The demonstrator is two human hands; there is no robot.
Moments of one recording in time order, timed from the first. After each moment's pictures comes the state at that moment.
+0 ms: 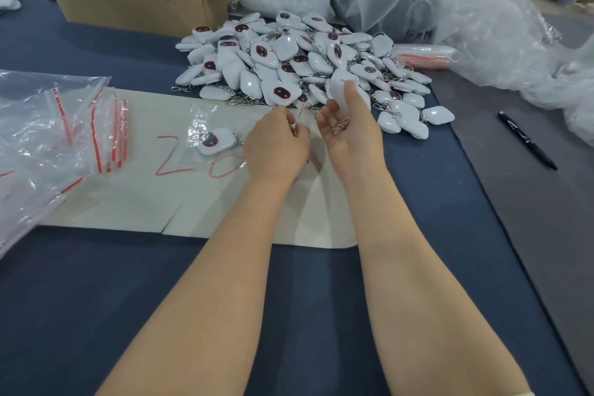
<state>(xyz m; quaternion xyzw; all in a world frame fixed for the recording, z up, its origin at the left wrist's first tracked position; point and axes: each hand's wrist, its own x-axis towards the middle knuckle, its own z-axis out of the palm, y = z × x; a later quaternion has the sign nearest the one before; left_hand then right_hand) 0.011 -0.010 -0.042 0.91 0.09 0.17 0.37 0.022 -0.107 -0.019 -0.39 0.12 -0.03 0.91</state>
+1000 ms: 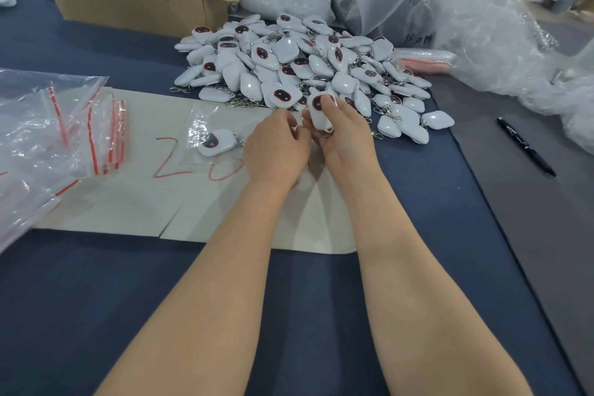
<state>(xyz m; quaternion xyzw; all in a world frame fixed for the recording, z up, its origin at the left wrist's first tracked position) 0.012 -0.010 -0.041 0.90 0.09 0.17 0.39 0.024 -0.101 -0.026 -0.51 0.04 -0.01 0.86</state>
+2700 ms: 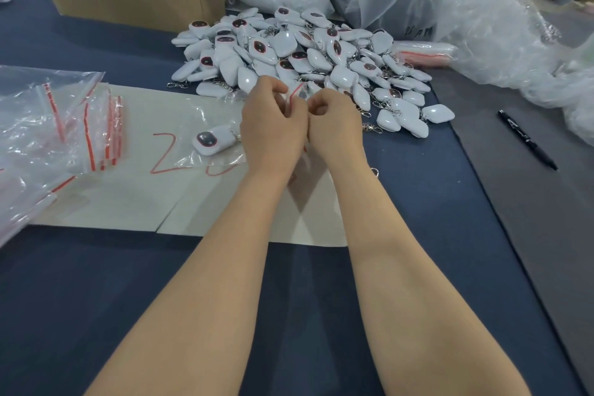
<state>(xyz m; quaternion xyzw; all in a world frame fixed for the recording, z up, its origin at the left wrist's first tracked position) 0.004 -0.012 -0.021 0.78 0.07 0.30 0.55 0.012 -0.090 -0.006 -0.88 0.02 -0.11 0.46</state>
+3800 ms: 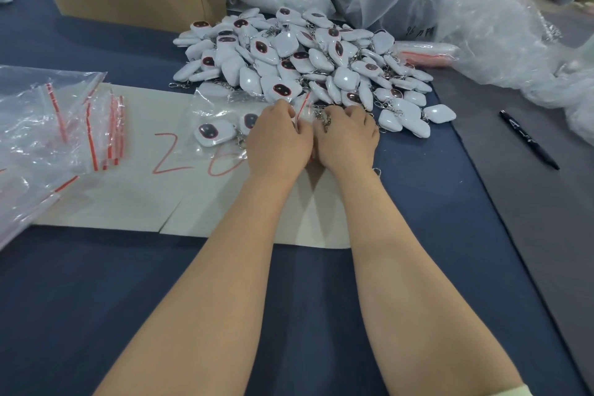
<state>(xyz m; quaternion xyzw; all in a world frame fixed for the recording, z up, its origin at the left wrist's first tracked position) 0.009 -0.013 -0.036 0.90 0.08 0.19 0.40 0.026 -0.107 -0.040 -0.97 0.06 -0.10 0.21</state>
